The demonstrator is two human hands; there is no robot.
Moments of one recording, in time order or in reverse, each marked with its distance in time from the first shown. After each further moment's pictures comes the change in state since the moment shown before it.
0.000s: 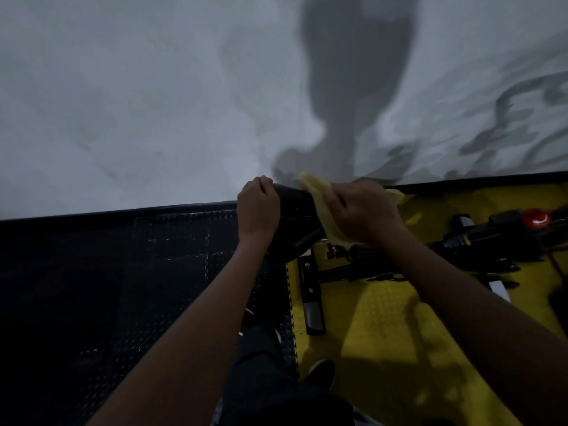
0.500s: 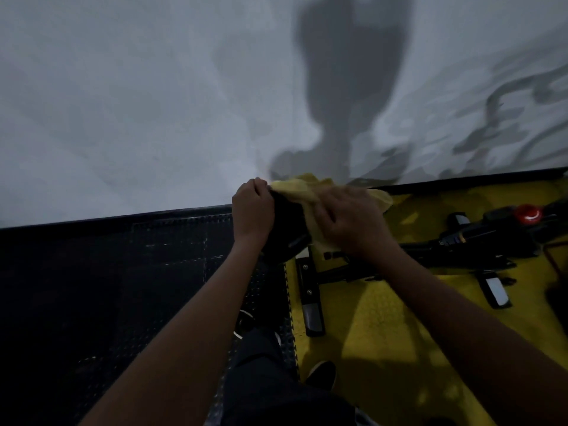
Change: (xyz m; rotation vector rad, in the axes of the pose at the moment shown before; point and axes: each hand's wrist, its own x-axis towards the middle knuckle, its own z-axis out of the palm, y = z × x) left_hand 0.000 0.001 -0.002 0.038 0.018 0.011; right_hand -0.021 -0.009 0.009 0.113 0.051 -0.075
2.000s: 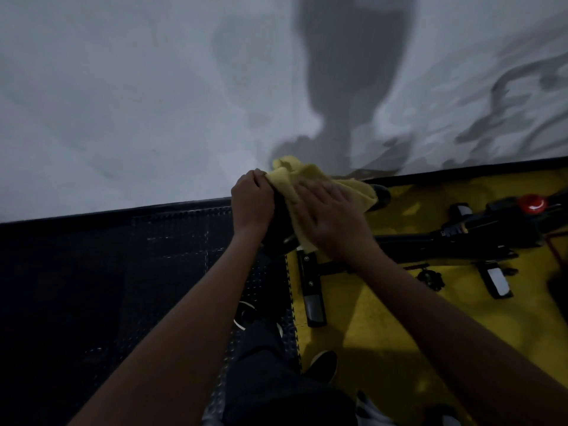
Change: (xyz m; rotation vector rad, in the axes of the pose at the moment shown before) left_hand 0.000 -0.001 0.001 -0.010 -0.005 -0.026; right_hand -0.008 -0.035 0.015 0.079 -0.058 0.018
